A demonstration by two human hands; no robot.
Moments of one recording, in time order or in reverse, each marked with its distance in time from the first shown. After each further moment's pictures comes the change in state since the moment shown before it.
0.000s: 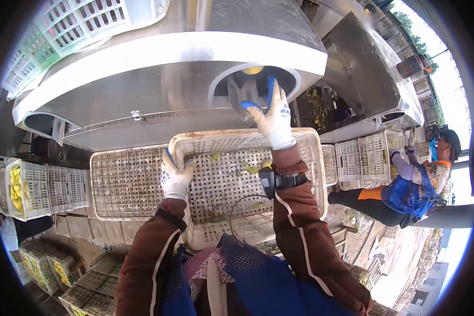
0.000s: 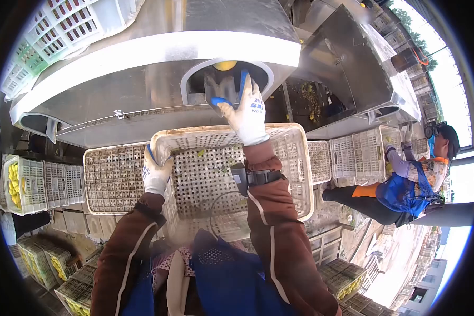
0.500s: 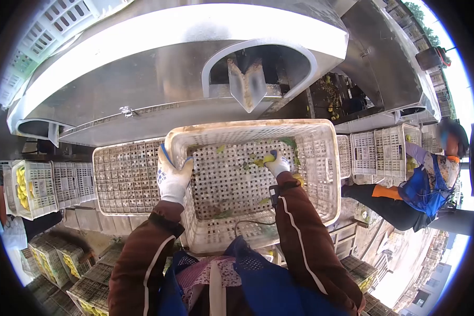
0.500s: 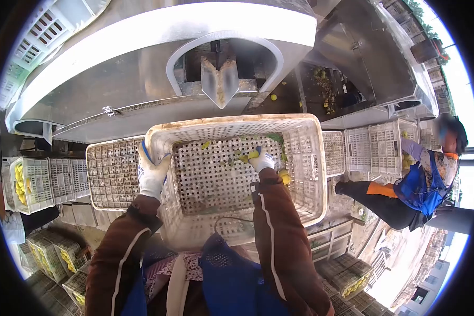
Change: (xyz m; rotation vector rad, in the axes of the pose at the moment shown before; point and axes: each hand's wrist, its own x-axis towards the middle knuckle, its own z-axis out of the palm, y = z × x) left_hand 0.004 -0.007 0.002 -0.024 -0.003 0.061; right_hand -0.225 0.184 0.093 -0.191 -0.802 0.907
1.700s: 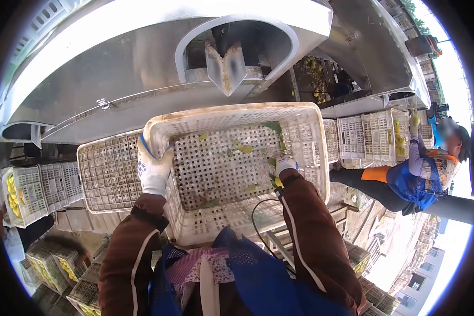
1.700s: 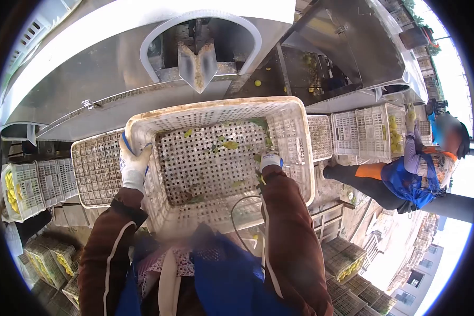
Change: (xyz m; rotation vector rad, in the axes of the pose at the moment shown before) left_hand 0.001 -0.001 0.006 -0.090 0.044 0.042; right_hand -0.029 0.085 -0.019 -0.822 -0.217 -0.047
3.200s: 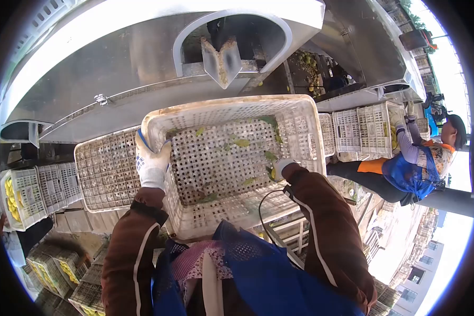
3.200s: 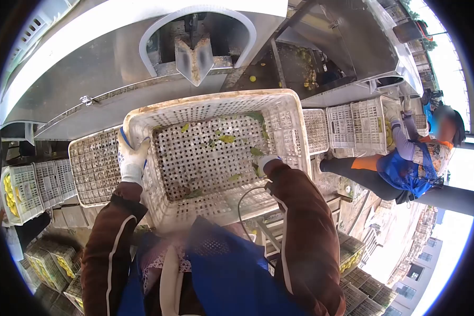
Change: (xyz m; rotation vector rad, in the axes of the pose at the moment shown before) left_hand 0.001 0.006 -0.004 -0.018 -0.042 -0.010; right_hand -0.047 0.011 -0.029 -0.080 -0.269 -0.334
